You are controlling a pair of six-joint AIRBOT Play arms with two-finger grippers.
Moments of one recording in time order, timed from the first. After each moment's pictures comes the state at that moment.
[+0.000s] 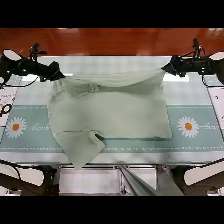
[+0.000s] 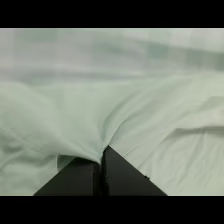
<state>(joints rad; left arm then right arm) 0.18 -1.72 1.50 0.90 -1.17 -1.35 -0.25 -1.77 1.54 -0.68 1.12 1.27</state>
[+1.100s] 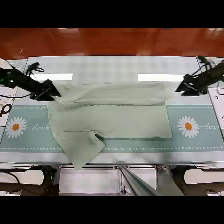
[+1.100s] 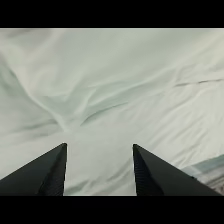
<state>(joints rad) 0.26 -1.55 1.31 1.03 -1.44 -1.39 -0.33 -1.55 1.43 -1.17 1.49 1.46</state>
